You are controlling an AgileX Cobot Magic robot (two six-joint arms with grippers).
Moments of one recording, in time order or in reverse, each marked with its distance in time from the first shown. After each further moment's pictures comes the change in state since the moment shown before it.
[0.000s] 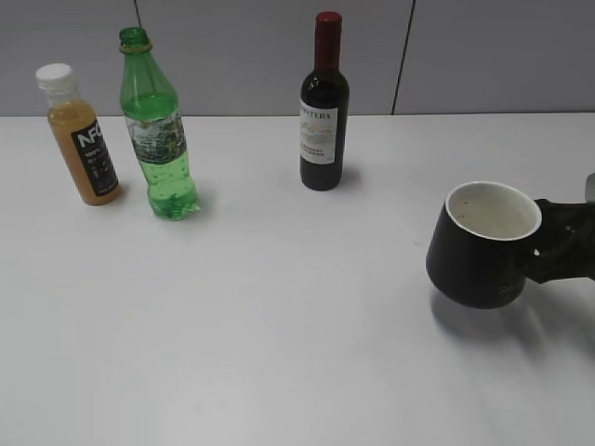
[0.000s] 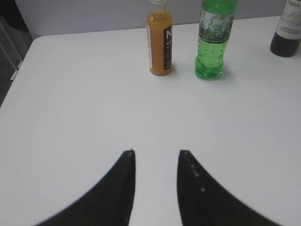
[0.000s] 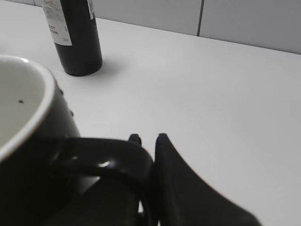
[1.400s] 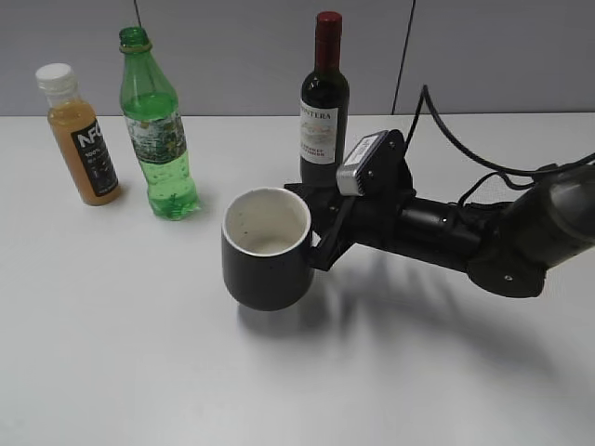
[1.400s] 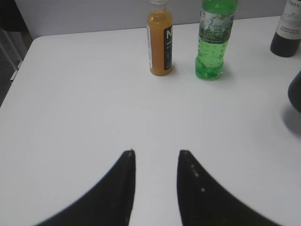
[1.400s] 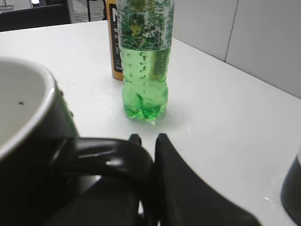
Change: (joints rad) left arm 0.000 0.000 0.000 0.000 0.000 0.000; right arm 0.592 0.334 -0.514 -0.035 0.006 0.078
